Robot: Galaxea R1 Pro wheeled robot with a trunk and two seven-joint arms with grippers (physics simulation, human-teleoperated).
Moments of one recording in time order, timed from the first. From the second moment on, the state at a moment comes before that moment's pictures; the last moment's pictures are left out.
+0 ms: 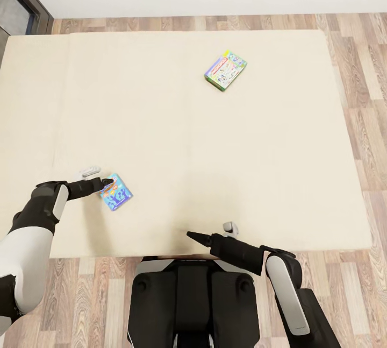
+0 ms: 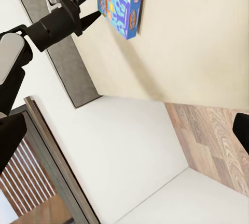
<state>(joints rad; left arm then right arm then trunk) -1.01 0.24 0.33 -0.74 0.01 0.69 -0.38 -0.31 0.10 0.06 -1.59 -0.71 1.02 0.39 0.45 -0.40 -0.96</state>
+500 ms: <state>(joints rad) -1.01 0.24 0.33 -0.74 0.01 0.69 -0.38 -0.31 0.10 0.06 -1.59 -0.71 1.01 0.39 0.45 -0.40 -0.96</state>
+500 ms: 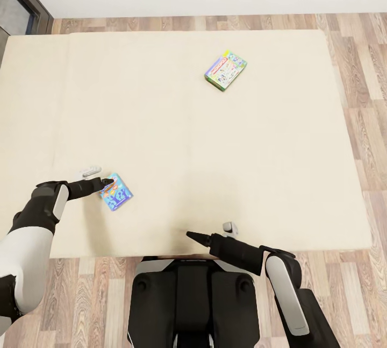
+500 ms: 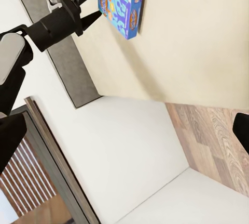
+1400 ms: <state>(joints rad) -1.01 0.24 0.33 -0.73 0.02 0.69 -0.38 -0.31 0.11 0.06 -1.59 -0.70 1.01 0.39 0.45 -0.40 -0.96</state>
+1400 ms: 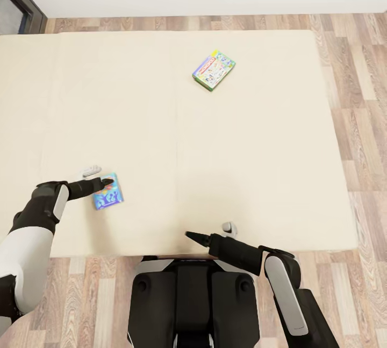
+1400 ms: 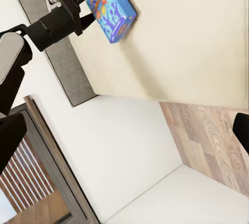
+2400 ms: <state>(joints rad) -1.01 0.24 0.33 -0.73 0.00 0.66 -0.39 -0.31 0.11 0.06 -1.59 -0.70 1.01 0.38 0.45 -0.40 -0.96</state>
